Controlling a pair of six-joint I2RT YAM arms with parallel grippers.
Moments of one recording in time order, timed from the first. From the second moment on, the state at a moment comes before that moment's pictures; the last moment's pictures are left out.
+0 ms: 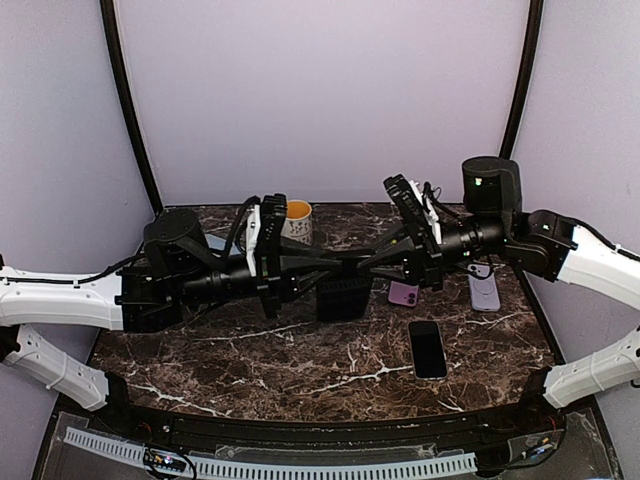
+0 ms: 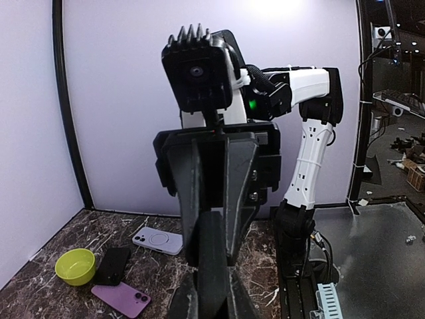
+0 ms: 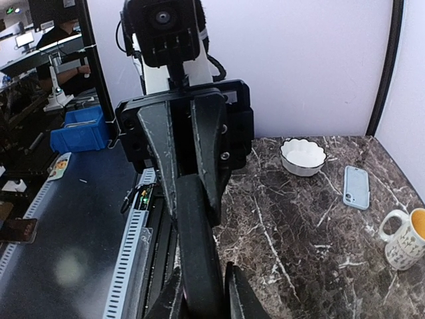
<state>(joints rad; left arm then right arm) -1.14 1.25 0.89 0.45 0.28 0.04 0.90 1.16 1.11 -0.27 -0.72 -0.16</state>
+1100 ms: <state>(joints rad) -1.14 1.22 0.80 0.46 0.24 0.06 0.90 1.13 1.11 -0.27 -0.72 -0.15</state>
